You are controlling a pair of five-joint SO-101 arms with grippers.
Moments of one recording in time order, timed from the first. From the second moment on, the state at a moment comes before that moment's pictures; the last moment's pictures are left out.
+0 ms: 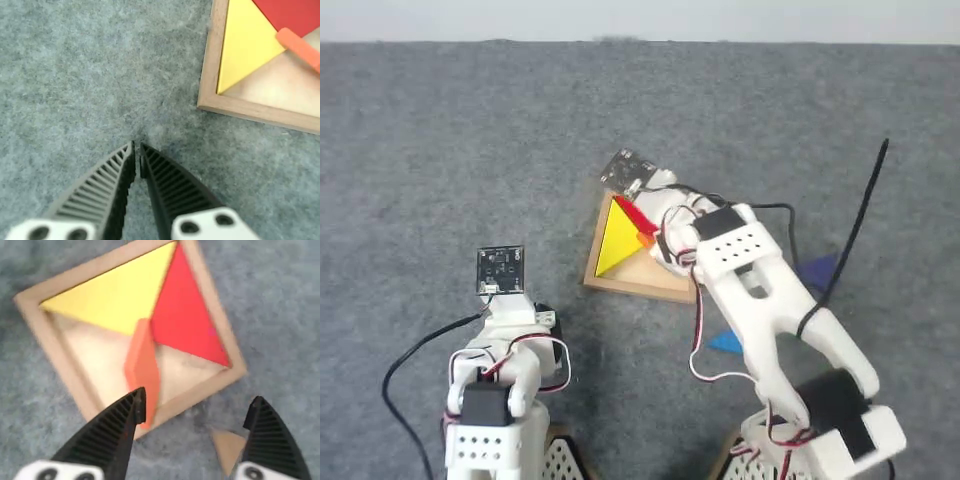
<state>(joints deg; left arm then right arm) -4.2 -103.1 97.2 72.0 11.4 -28.5 -7.5 30.1 49.1 27.9</state>
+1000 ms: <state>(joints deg) -4.2 -103.1 97.2 72.0 11.4 -29.9 -4.0 32.3 41.7 24.6</state>
